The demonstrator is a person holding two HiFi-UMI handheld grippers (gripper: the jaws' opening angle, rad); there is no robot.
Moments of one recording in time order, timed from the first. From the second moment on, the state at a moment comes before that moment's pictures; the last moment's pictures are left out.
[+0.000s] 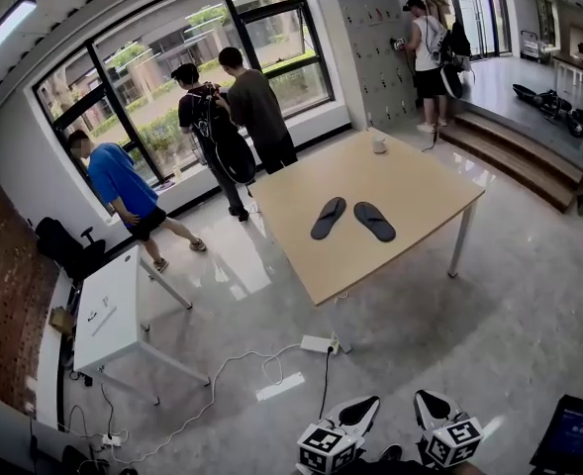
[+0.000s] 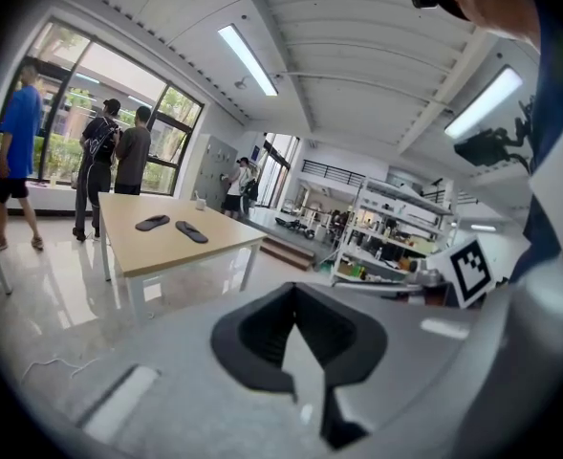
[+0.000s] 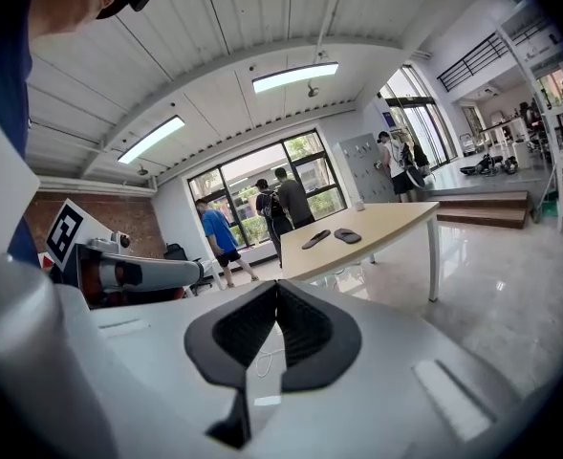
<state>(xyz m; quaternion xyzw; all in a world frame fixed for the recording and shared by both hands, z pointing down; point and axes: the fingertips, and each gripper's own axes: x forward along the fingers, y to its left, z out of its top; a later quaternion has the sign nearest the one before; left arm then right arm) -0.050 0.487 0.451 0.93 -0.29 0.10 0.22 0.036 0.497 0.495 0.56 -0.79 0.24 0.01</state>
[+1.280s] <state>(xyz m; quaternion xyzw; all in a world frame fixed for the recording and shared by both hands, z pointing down) -0.011 0.321 0.460 0.93 -0.28 0.08 0.21 0.087 0.343 0.484 0.59 -0.78 0.22 0.05</state>
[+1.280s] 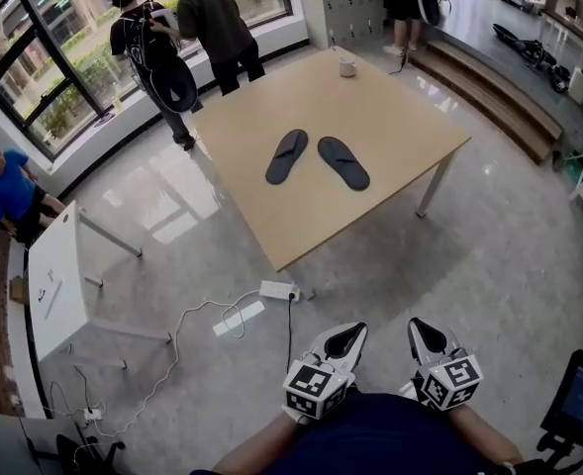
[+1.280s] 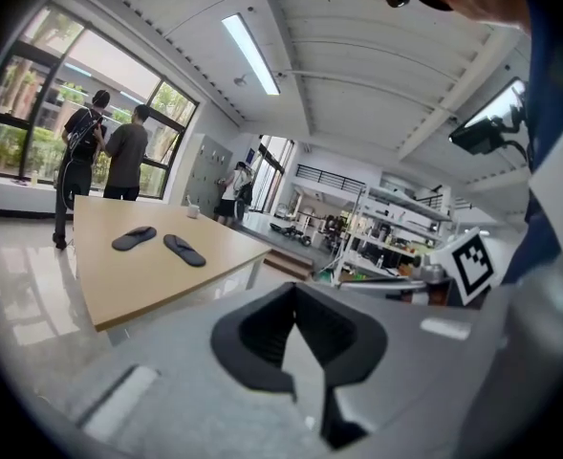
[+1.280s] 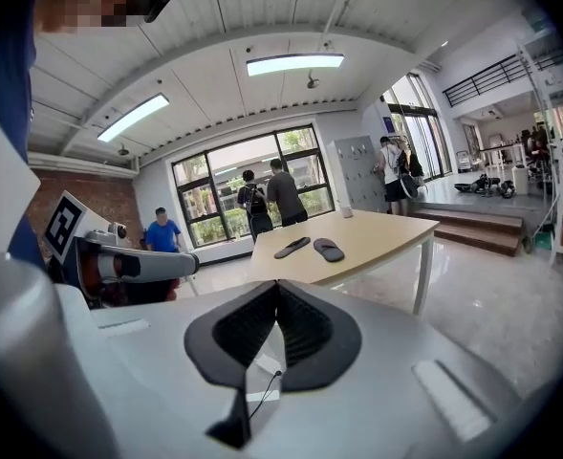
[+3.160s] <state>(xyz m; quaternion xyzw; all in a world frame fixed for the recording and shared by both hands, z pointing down) 0.054 0.024 0.462 0.86 -0.44 0.09 0.25 0.156 0.009 0.489 0.45 -0.86 0.24 0.04</state>
